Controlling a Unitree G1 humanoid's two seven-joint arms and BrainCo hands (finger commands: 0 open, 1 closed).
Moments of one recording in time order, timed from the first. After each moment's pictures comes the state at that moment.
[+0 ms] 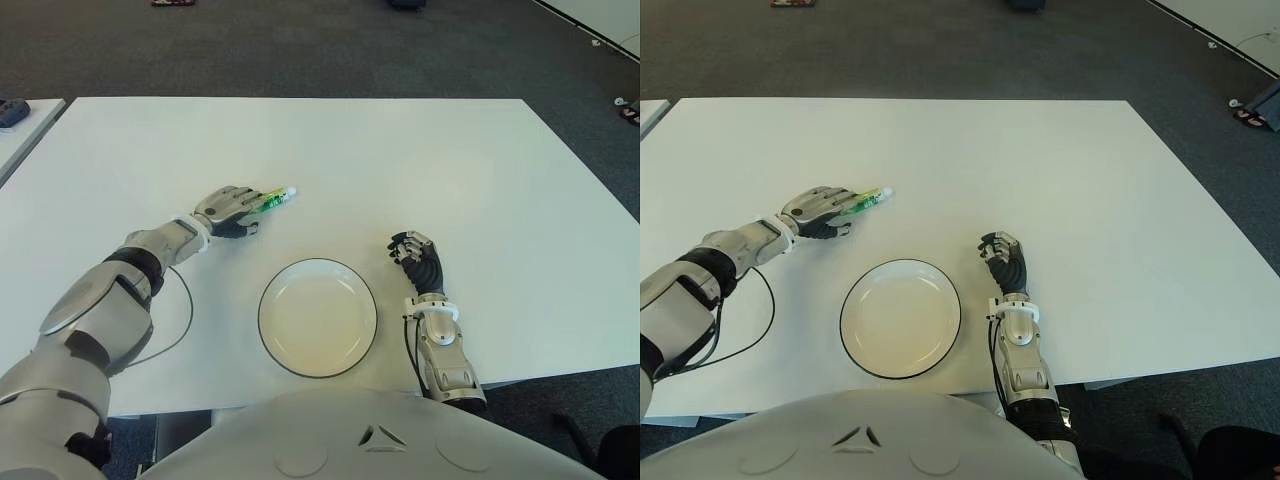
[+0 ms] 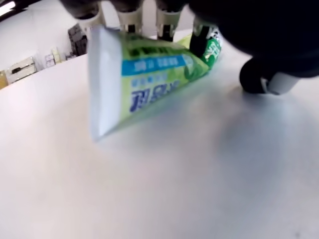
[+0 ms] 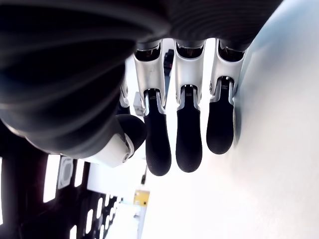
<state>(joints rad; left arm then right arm) -0.61 0.54 -0.80 1.20 0.94 -0.49 0.52 0.20 -0.04 0.05 0.14 -0.18 -0.17 -0.16</state>
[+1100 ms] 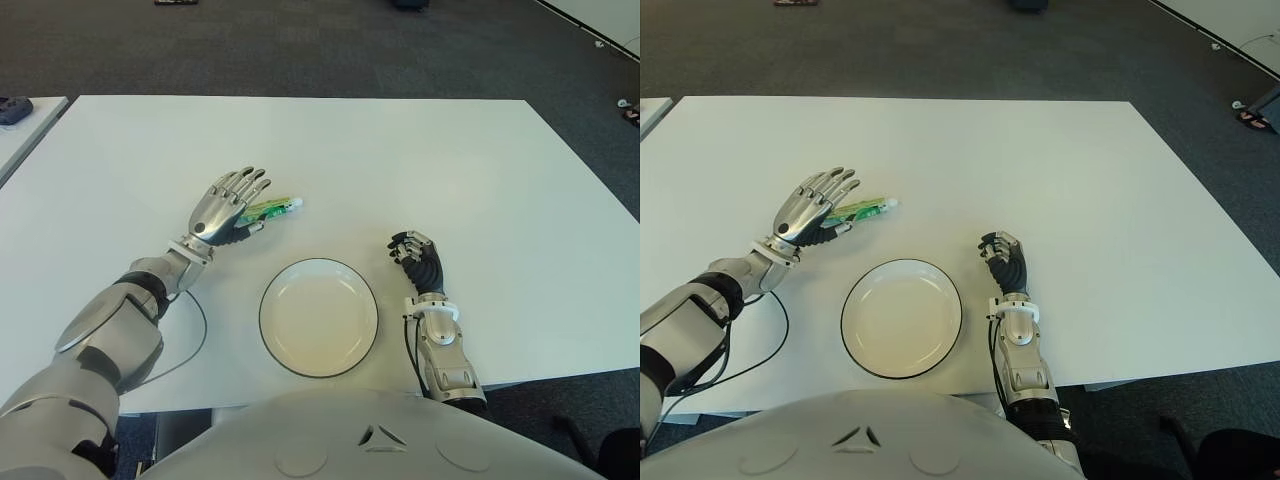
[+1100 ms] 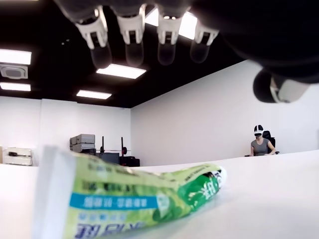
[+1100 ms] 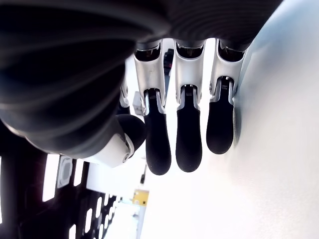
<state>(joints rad) -0.55 0.48 -0.75 1.28 0.94 -0.59 1.16 0.20 -0.04 0.05 0.14 -0.18 -0.17 -0.16</state>
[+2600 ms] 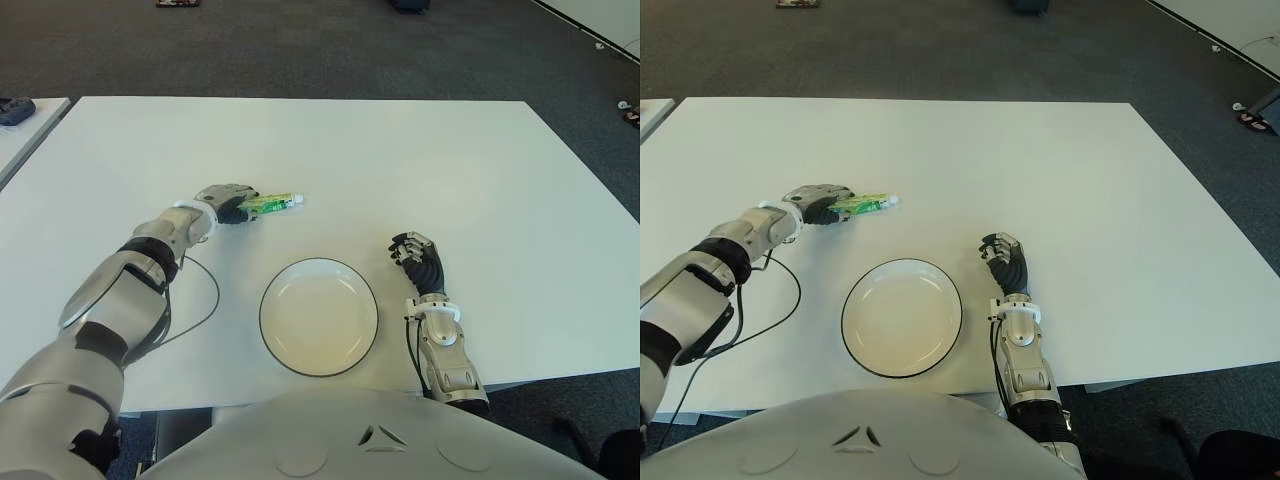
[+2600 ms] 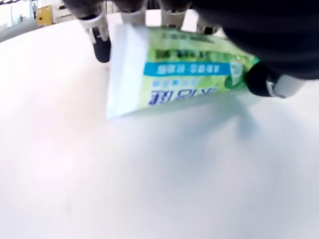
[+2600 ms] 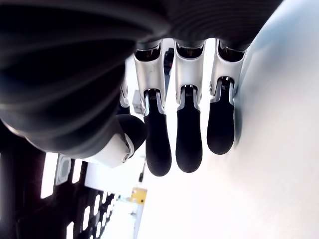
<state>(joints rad) -0.73 0.47 -0.65 1.23 0.79 -0.31 -0.05 0.21 -0.05 0.06 0.12 -0.19 -0.15 -0.16</state>
